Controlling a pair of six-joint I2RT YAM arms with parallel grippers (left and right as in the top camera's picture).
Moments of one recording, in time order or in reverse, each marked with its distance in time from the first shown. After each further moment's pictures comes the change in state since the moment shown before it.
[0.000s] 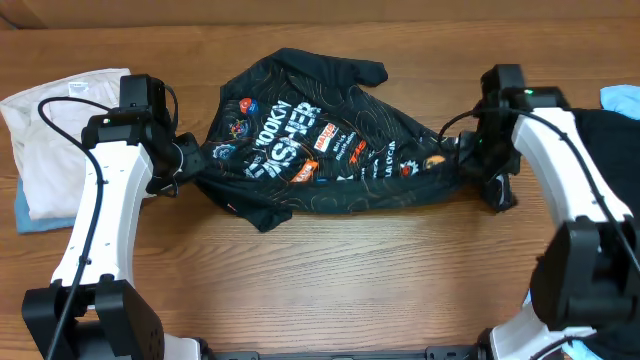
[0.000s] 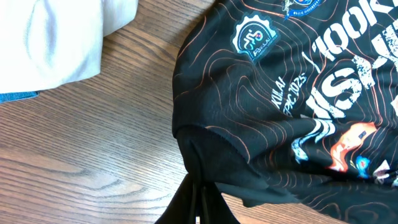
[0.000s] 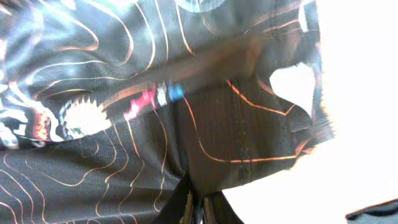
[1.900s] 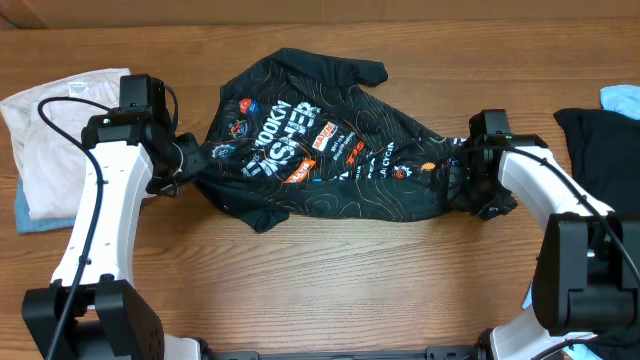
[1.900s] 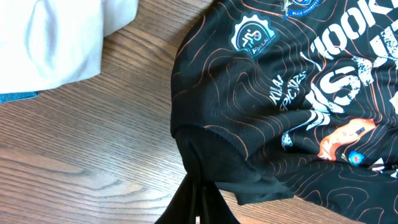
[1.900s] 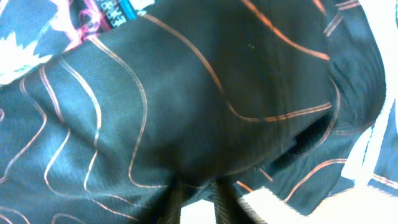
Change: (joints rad) left arm 0.000 0.000 0.000 0.001 0.000 0.000; right arm 0.000 -0.018 -0.366 0.335 -0.040 0.005
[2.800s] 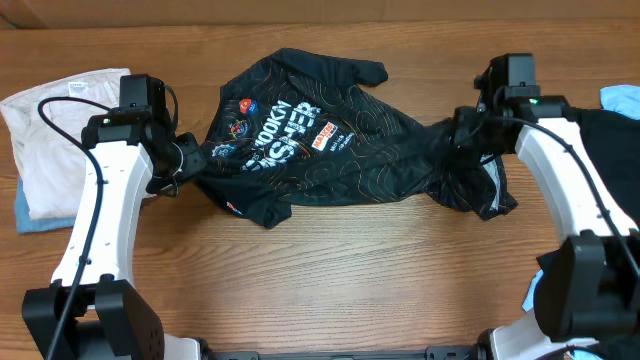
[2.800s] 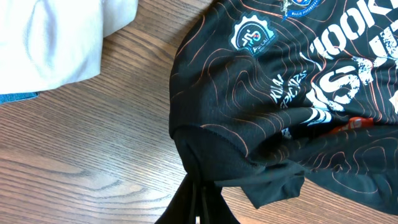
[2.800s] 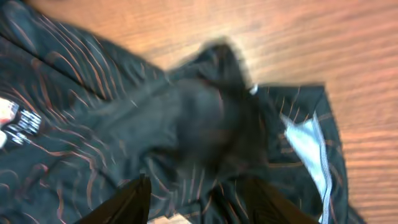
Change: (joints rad) left arm 0.000 0.000 0.000 0.001 0.000 0.000; right arm 0.000 -0.034 0.301 -0.015 -0.052 0.010
